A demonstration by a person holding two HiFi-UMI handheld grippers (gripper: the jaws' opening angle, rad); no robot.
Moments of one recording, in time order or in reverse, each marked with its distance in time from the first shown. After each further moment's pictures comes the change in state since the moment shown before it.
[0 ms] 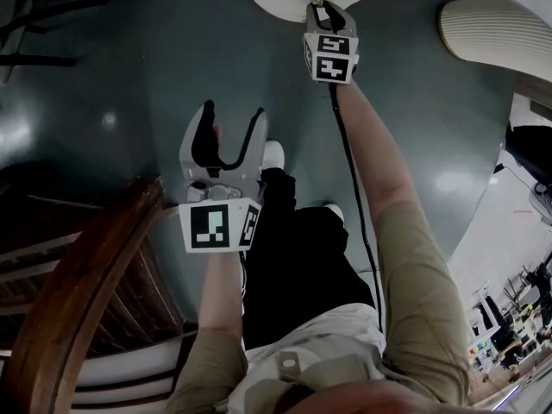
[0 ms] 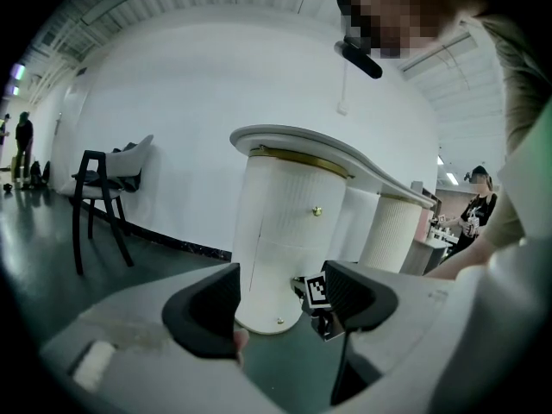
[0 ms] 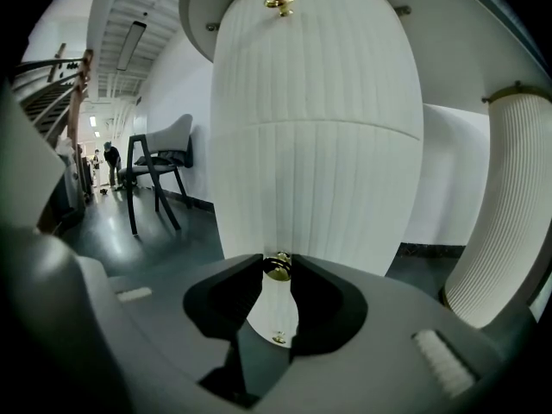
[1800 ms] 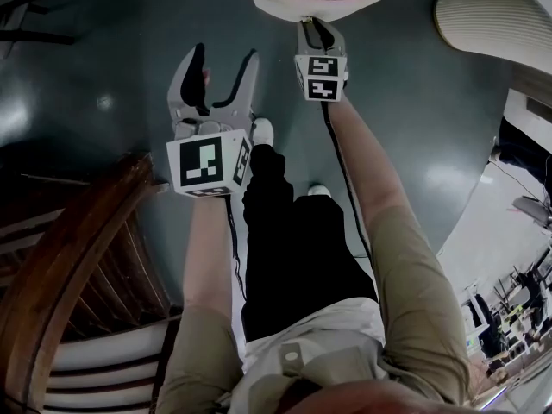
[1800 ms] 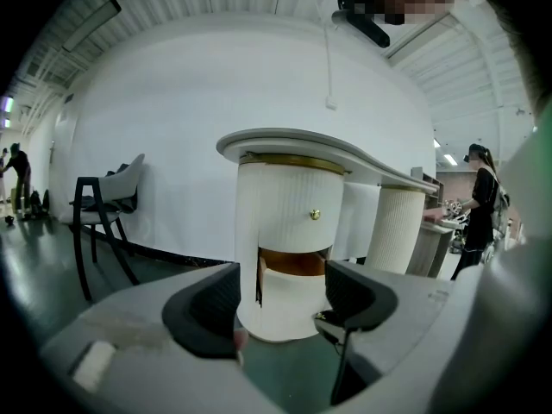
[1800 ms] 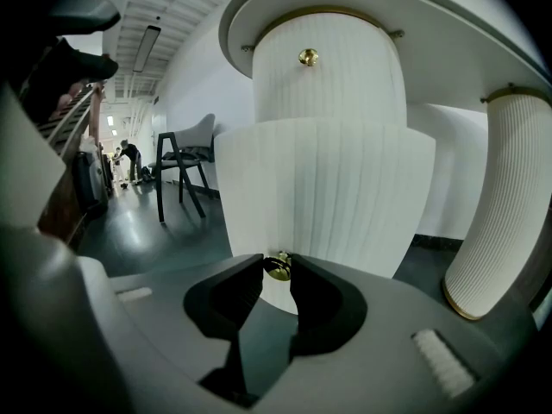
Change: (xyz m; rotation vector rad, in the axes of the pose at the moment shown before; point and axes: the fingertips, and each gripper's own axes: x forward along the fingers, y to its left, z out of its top) left arm 0.021 -0.015 0.020 0.121 -0.019 0.029; right arm -0.085 0.029 -0.049 -0.035 0.031 0.094
